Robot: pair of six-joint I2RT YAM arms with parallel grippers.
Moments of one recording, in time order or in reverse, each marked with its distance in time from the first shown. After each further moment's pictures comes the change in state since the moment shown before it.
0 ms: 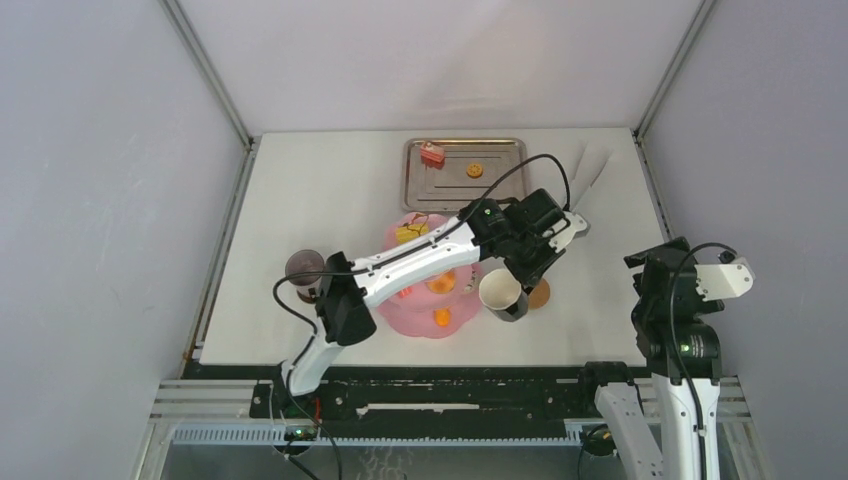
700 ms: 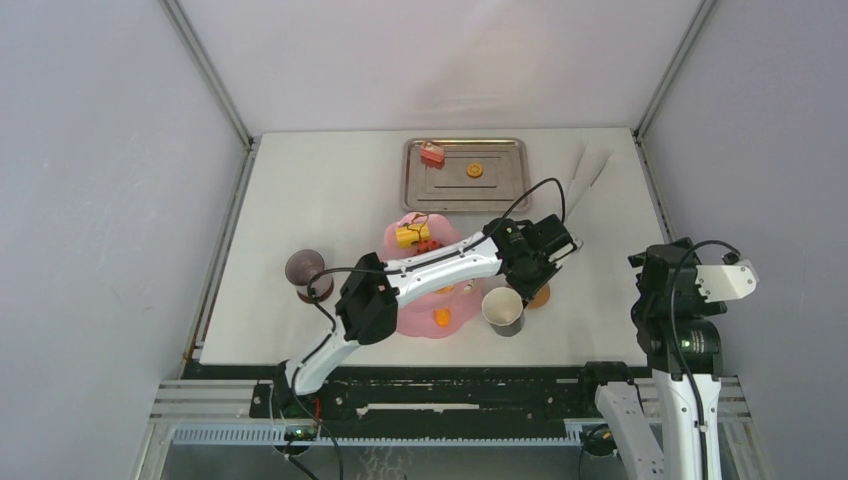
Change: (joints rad) left arm -0.032 0.148 -0.035 0.033 -0.091 -0.147; right arm -0.001 0.032 0.020 -0.039 0.068 0.054
